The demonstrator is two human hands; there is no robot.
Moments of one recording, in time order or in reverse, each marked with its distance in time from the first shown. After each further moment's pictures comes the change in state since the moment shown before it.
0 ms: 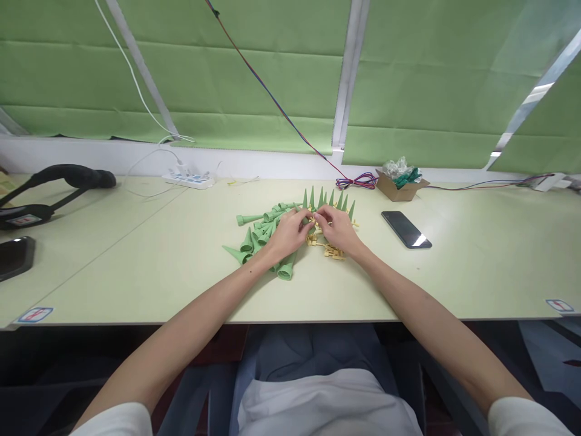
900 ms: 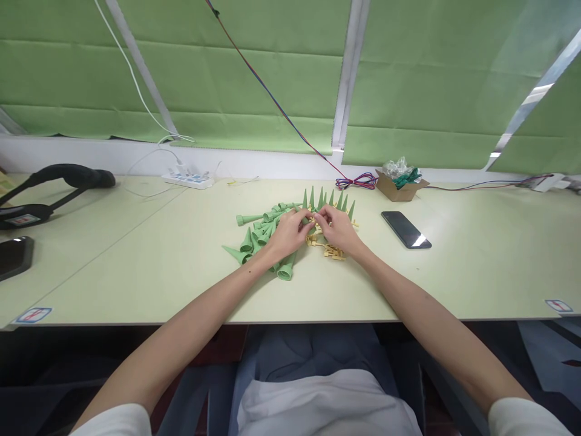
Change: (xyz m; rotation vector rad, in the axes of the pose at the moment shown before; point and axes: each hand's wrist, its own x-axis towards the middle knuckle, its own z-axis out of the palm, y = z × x) left_hand 0.001 0.002 -0.001 -0.023 0.010 0.007; right_hand 0.000 0.001 -0.001 -0.015 -0.015 0.051
